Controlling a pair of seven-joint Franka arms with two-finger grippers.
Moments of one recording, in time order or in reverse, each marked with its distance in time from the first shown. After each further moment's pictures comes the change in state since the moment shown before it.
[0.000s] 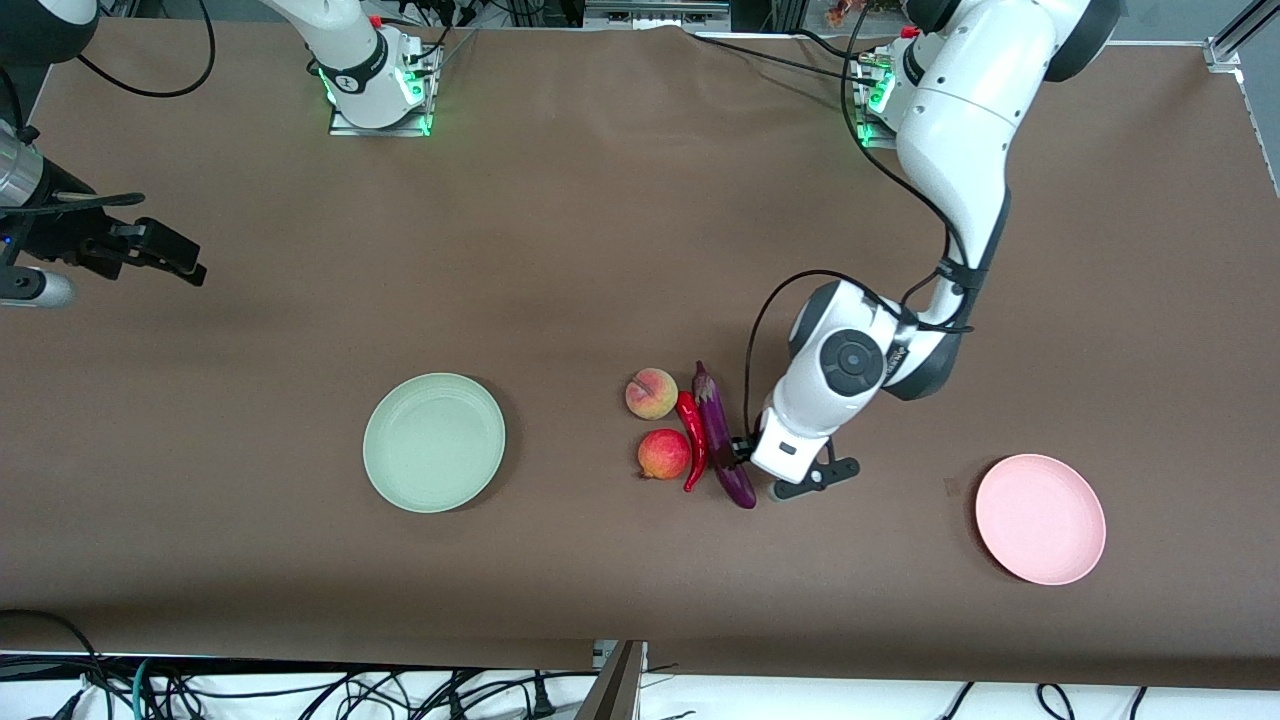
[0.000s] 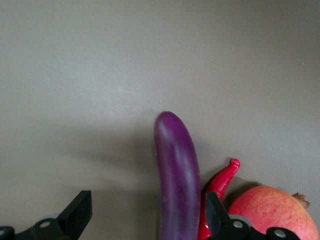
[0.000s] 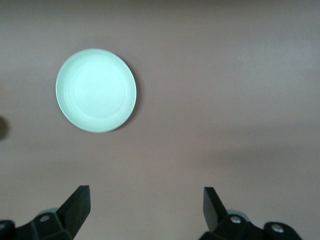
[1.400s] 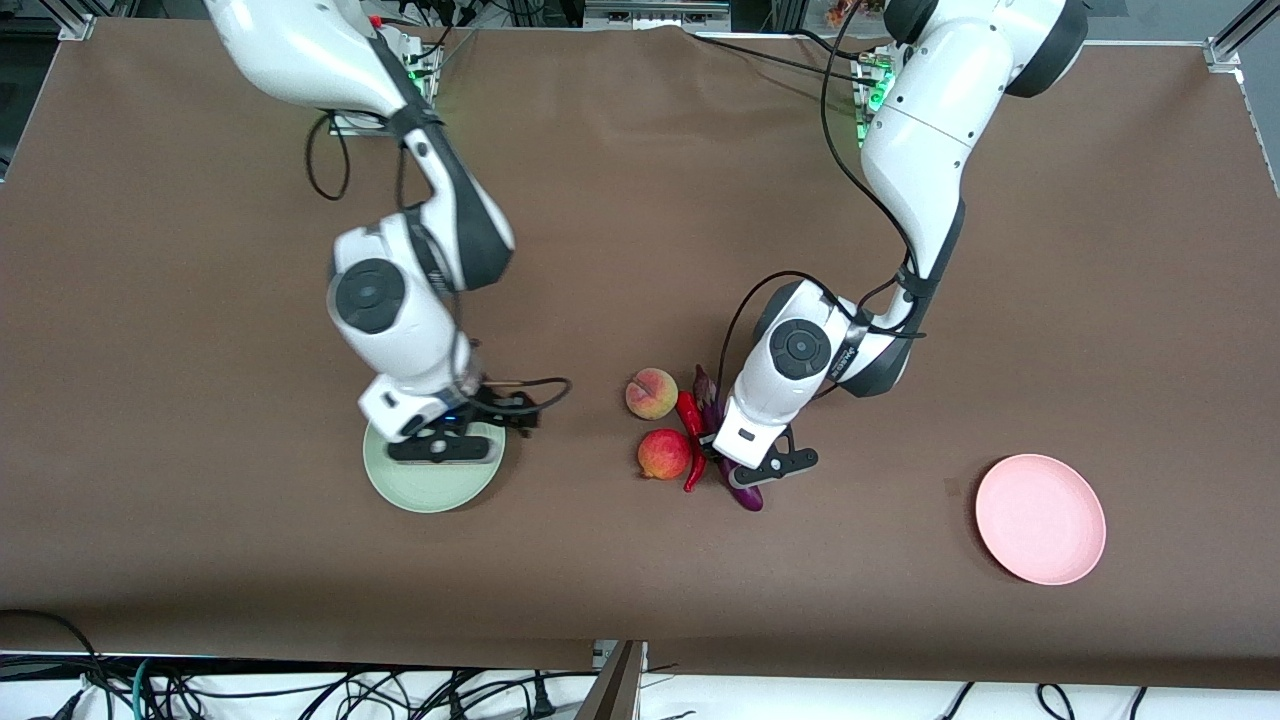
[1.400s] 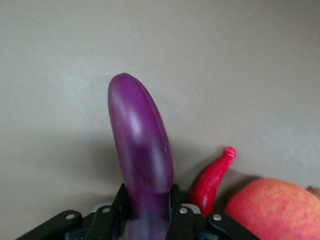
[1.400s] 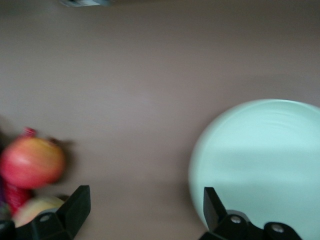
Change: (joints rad) left arm -0.039 0.055 0.008 -0.008 0.052 0.091 -0.042; right arm 0.291 0.600 0.156 0.128 0.067 0.717 0.364
